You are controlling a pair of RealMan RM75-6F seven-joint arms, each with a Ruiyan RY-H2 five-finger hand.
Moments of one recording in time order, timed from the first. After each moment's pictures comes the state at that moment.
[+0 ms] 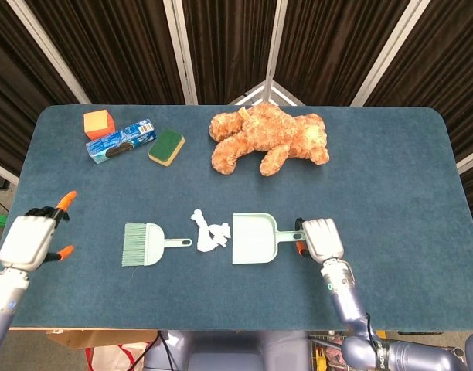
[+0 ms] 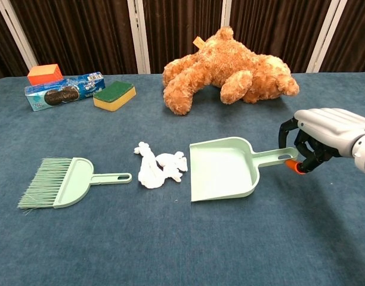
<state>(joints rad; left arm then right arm) -0.30 -1.09 -0.14 -1.76 1.34 1.22 0.32 0.55 -1.61 0.17 -1.58 -1.00 1.16 -0.63</state>
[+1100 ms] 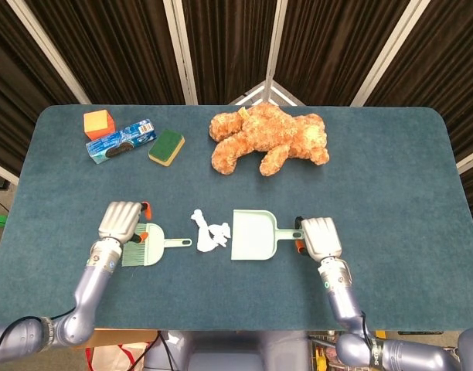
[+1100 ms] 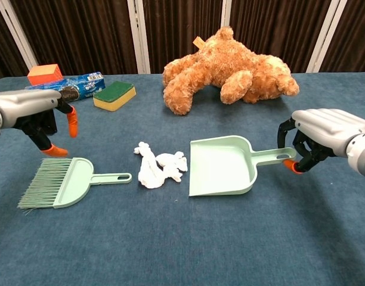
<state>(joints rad) -0.67 -1.49 -0.22 -1.70 0.72 1.10 0.72 0.57 -1.64 0.17 -1.57 -0.95 1.18 -0.66</state>
